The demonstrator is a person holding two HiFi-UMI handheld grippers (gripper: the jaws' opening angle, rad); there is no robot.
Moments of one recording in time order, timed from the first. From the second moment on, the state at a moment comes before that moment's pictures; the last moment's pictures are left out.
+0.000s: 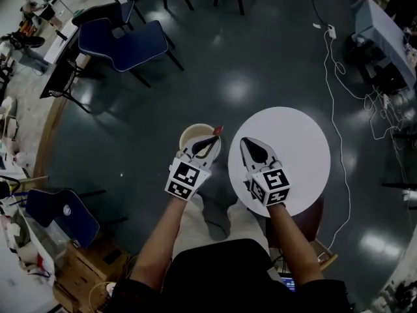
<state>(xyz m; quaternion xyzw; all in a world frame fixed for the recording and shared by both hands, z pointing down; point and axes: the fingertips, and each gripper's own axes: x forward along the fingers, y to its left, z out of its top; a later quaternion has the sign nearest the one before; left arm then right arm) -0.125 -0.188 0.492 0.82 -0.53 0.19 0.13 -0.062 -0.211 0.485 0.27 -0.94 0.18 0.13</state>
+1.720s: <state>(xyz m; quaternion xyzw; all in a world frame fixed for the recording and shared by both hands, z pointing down) -0.297 -0.169 0.791 0.81 -0.50 0.21 0.24 -0.237 -0.205 0.766 0.33 -0.89 0.27 0.18</state>
